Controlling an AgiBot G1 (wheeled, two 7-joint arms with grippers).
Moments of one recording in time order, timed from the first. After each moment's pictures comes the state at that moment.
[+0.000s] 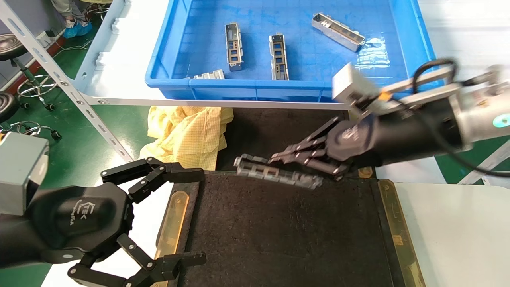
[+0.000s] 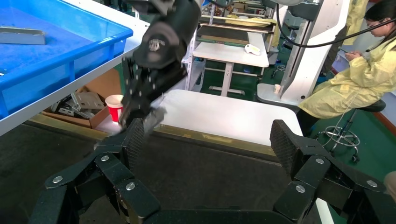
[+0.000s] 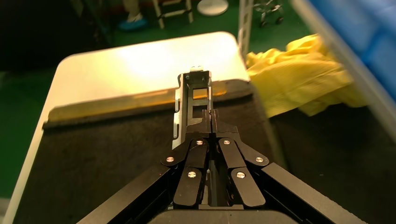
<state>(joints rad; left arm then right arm) -1.10 0.58 0.36 -1.27 0.67 1.46 -0.14 1.90 -1.00 -0.94 0.57 -1.07 -1.58 0.22</state>
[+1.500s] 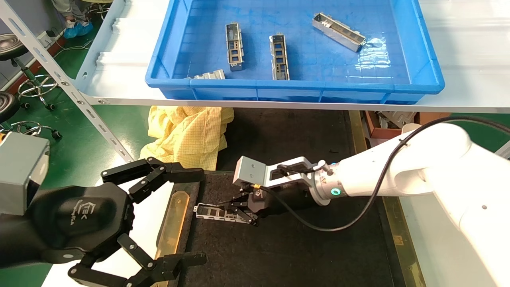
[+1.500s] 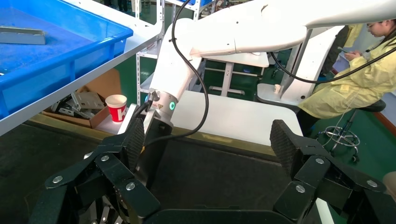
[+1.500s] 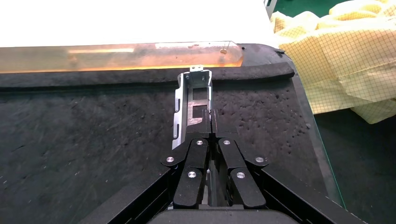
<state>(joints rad) -1.10 0.58 0.37 -1.27 0.67 1.46 -0.14 1.66 -1.36 -1.10 0.35 -1.08 -1.20 -0.15</state>
